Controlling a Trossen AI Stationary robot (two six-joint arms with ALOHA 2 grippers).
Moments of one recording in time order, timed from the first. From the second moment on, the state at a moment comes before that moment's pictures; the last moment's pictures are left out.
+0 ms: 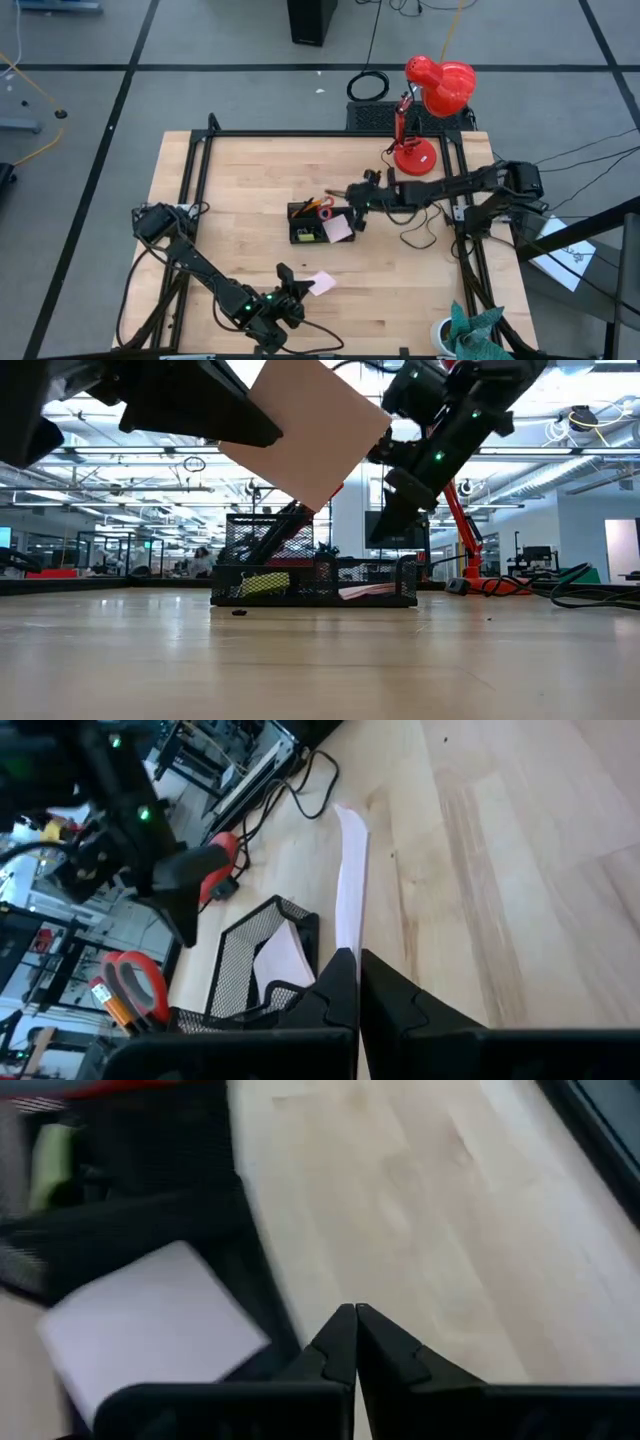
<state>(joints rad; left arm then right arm) -0.74 1.96 1.23 -0.19 -1.04 0.00 -0.05 1.57 0.85 -0.14 0.31 0.10</state>
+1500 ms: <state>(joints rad) -0.61 1.97 1.32 -0.17 -1.12 0.44 0.11 1.45 0.82 -0.21 0.39 0.28</state>
